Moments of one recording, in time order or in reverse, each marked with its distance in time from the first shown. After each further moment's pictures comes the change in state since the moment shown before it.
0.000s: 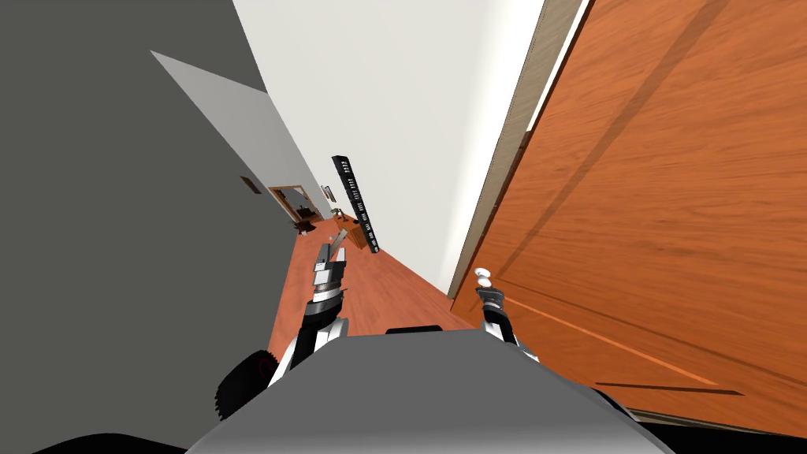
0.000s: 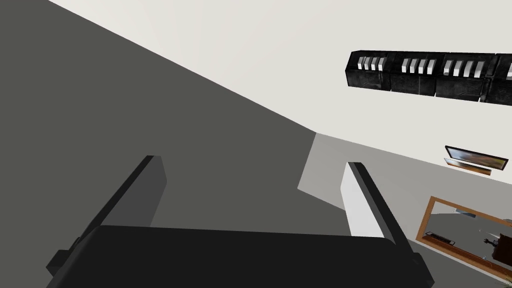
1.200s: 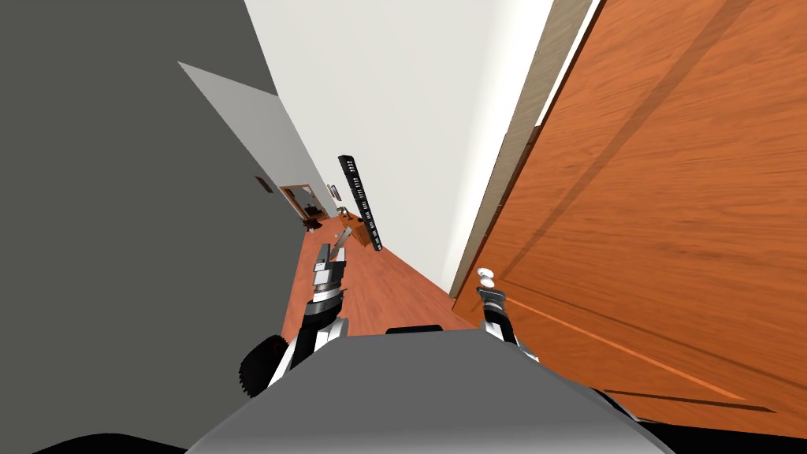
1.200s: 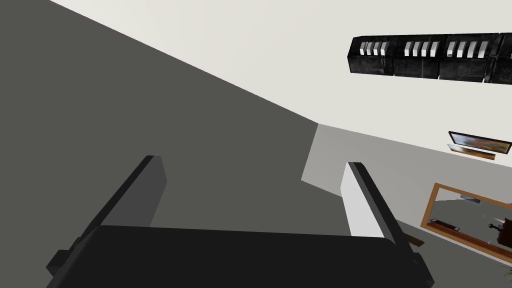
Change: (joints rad) arm 0.000 0.001 -0.004 -0.002 -0.027 0.009 -0.161
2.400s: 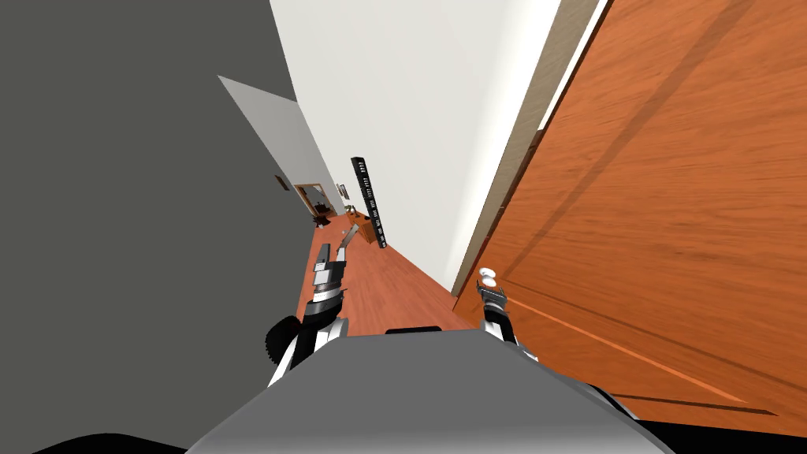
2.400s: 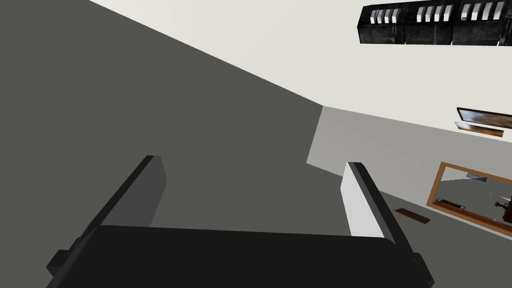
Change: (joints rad) arm -0.013 -0.002 -0.001 0.026 -0.038 -0.012 -0.226
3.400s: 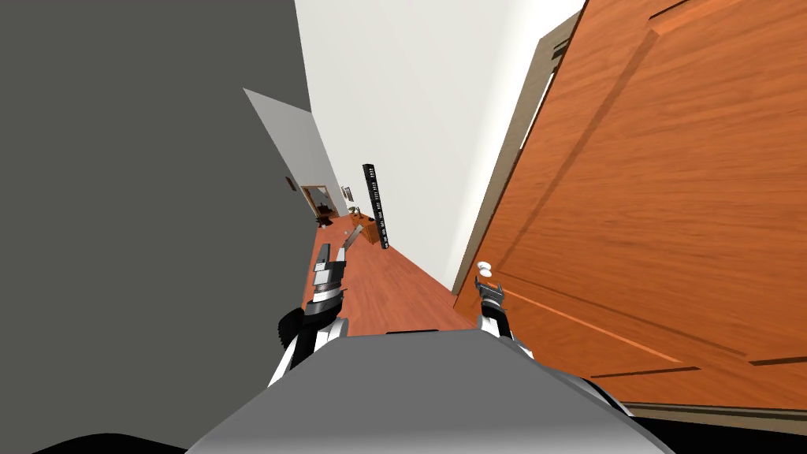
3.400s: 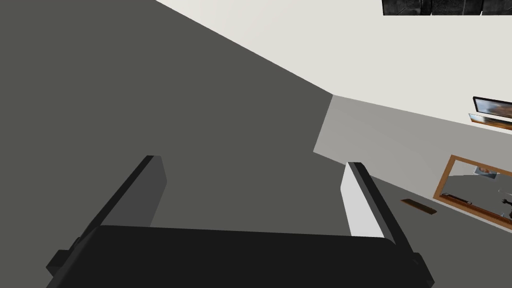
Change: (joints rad) arm -0.021 0.009 -0.003 -0.019 -0.028 -0.004 -0.111
